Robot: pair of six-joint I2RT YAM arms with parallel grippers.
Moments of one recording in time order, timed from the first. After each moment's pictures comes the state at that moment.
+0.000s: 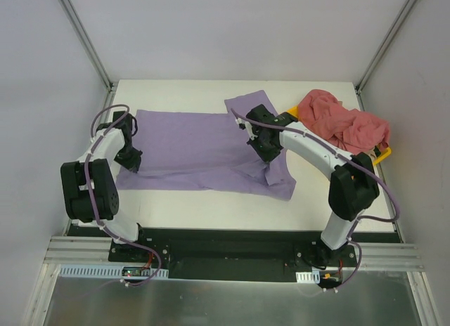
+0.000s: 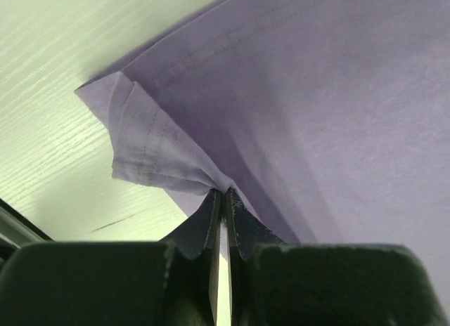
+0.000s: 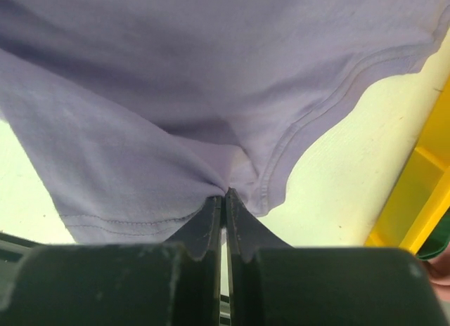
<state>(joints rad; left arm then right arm) 0.14 1.58 1.07 -0.91 -0.24 -0.94 0.65 1.73 1.43 -0.99 0.12 -0.08</state>
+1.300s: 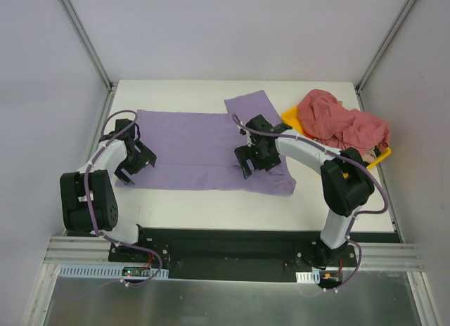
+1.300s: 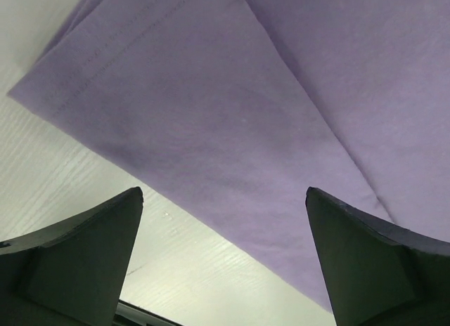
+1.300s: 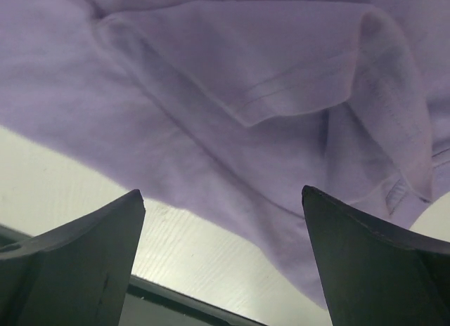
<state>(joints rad) 0.11 1.49 0.94 -0.76 -0.10 -0.75 0.64 1.77 1.30 -0.78 -0.09 0.16</state>
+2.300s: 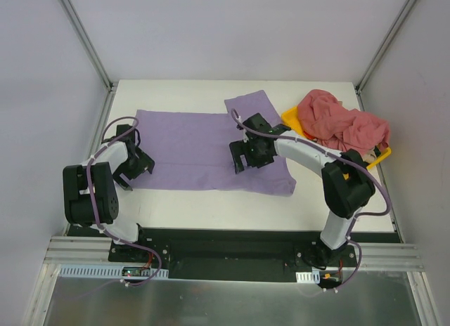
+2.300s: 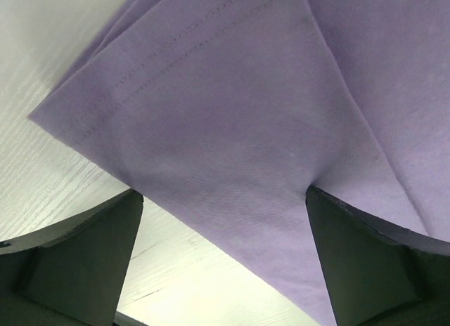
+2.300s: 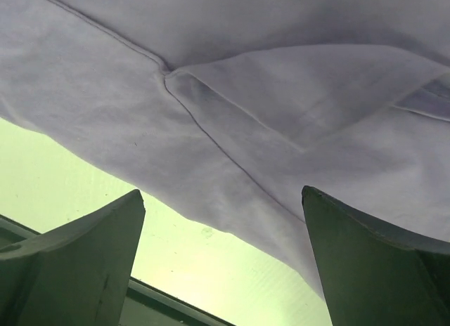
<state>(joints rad) 0.13 1.56 0.88 -0.70 -0.16 -0.73 0.65 1.77 1.30 -0.68 -0.12 0.27</state>
